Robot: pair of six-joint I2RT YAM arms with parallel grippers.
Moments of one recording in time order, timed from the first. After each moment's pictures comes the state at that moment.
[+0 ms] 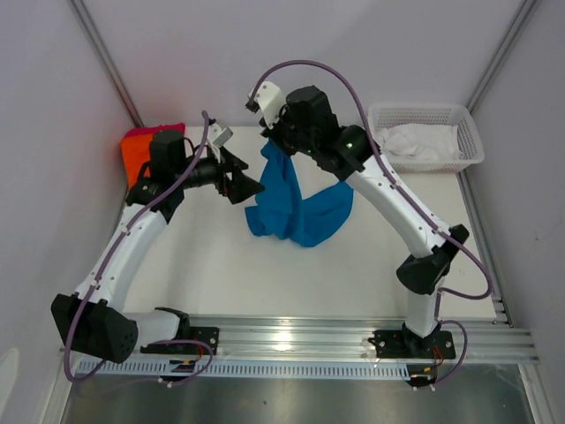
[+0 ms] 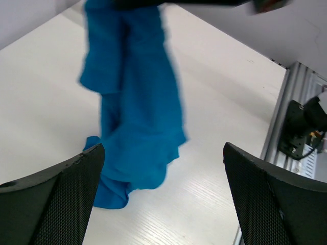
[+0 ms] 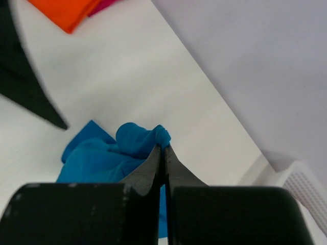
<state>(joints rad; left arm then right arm) -0.23 1.23 1.21 -0.32 0.84 0.04 0.81 1.87 2.27 -0.77 0.08 -0.36</state>
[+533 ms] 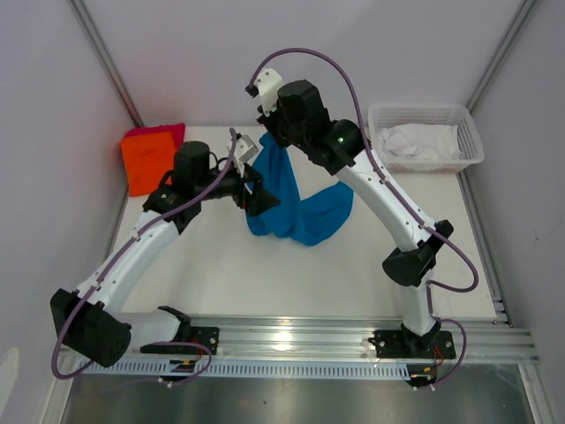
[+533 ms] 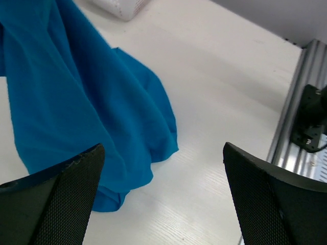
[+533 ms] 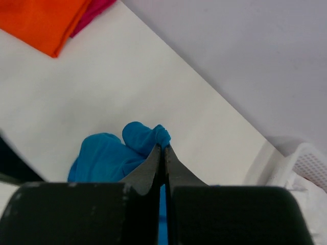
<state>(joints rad) -0.40 1.20 1.16 -0.33 0.70 0.08 0.81 2.01 2.45 -0.82 0.22 -0.25</state>
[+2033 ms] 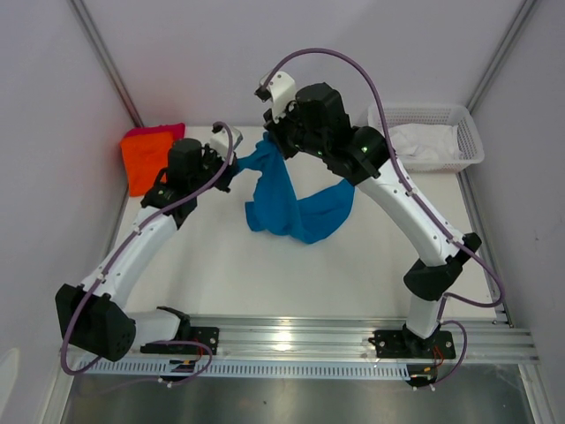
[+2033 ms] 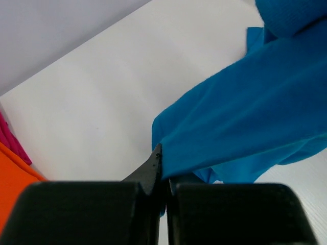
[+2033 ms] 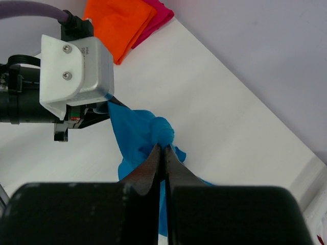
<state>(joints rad) -0.32 1.25 1.13 -0.27 0.22 0.21 0.84 1.83 2.30 -0.80 0.04 -0.13</state>
